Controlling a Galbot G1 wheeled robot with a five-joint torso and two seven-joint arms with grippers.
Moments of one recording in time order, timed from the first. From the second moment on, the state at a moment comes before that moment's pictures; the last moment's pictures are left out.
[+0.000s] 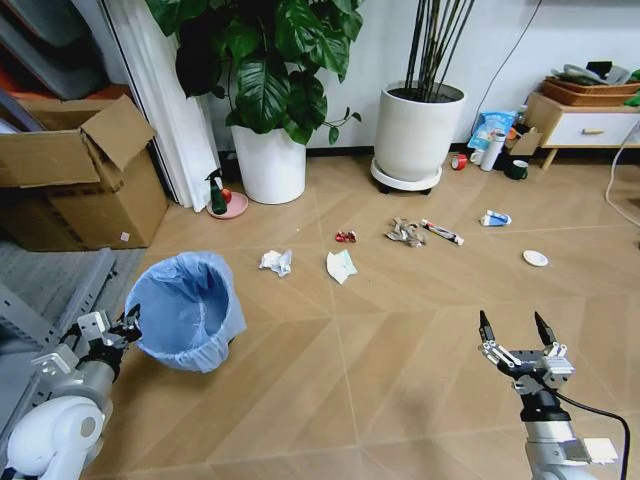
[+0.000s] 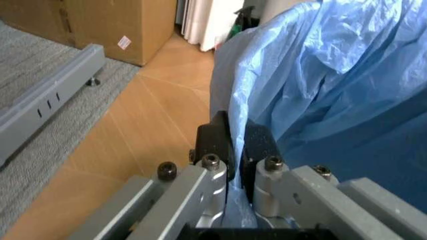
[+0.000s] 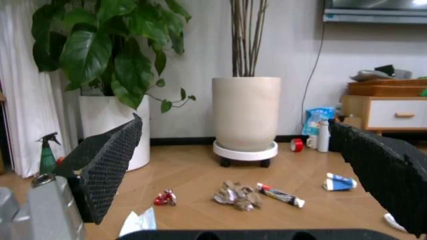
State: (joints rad) left arm 1.45 -1.13 -0.83 -1.98 -0.77 0.34 -0.15; right arm -1.68 1.37 0.82 1.92 0.40 0.49 -0.22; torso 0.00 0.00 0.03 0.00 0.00
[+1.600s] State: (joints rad) left arm 1.43 -1.12 -0.81 -1.96 -0.78 0.35 -0.17; right arm -1.66 1.31 0.72 1.85 0.37 0.51 -0.23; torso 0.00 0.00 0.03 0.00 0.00
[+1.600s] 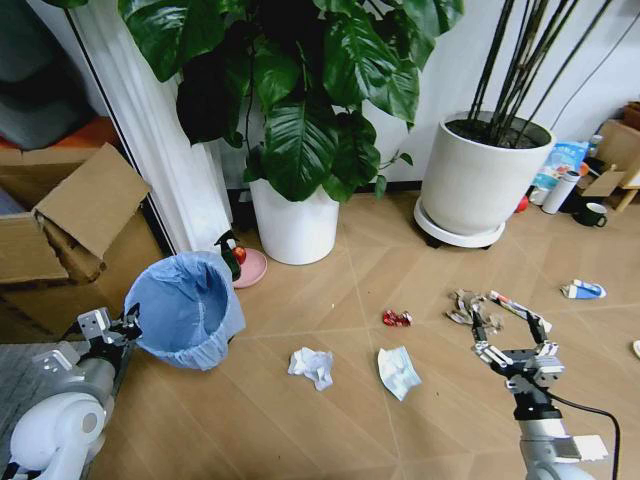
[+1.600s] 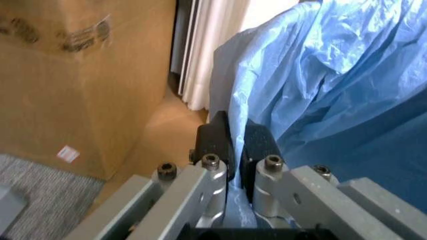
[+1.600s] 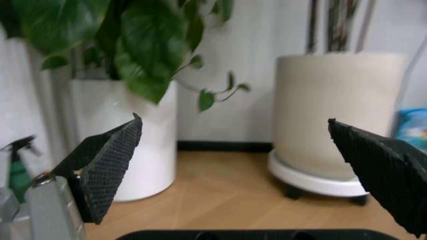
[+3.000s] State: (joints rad) left arm 1.48 -1.08 -0.83 -1.96 -0.77 0.35 -0.17; right arm -0.91 0.98 -0.42 1.31 0.91 0.17 -0.19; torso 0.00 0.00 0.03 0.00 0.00
